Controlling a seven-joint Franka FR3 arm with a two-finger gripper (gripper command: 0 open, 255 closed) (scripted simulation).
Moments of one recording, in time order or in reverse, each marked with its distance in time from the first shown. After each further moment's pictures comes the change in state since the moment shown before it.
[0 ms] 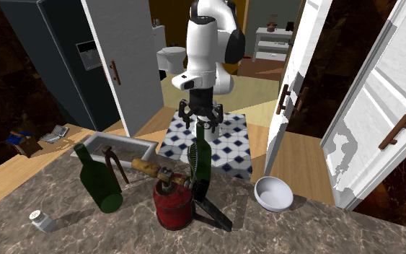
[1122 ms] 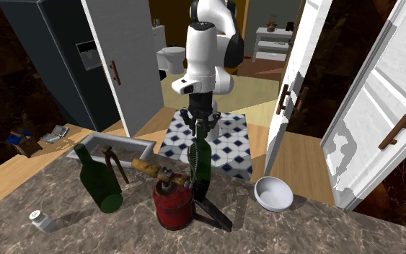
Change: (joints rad) arm -0.002 0.011 -0.002 -0.028 -0.001 0.040 -0.003
